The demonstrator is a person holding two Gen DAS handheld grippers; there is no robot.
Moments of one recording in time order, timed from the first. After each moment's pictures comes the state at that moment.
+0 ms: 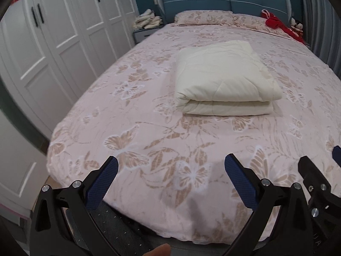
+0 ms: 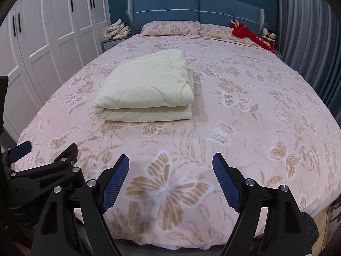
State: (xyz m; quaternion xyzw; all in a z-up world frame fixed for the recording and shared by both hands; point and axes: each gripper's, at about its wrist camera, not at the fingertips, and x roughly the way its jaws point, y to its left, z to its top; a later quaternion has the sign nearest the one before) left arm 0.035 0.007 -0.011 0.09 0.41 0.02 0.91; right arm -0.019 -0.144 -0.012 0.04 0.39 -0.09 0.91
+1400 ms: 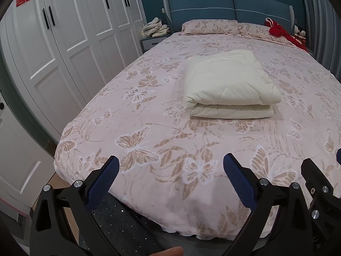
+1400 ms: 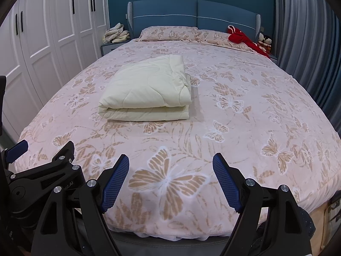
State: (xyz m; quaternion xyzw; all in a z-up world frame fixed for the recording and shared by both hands) left arm 0.006 0.015 0.000 0.08 0.38 0.03 0.92; right arm -0.046 -0.133 -0.001 0.03 0.38 -0.10 0.92
